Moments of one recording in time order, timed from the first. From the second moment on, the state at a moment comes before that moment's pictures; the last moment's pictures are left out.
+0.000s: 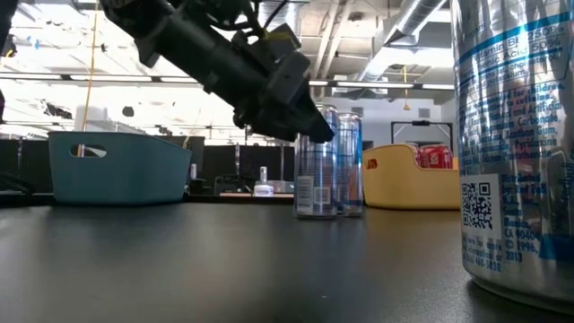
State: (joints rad) left arm -0.18 1.79 0.96 0.33 -0.55 -0.20; right arm 1.02 1.72 1.59 -1.57 1.08 1.59
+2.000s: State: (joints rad) left arm 0.79 0.90 0.55 0.09 -0.58 -0.01; right arm 0.63 1.64 1.58 -1.57 1.16 1.32
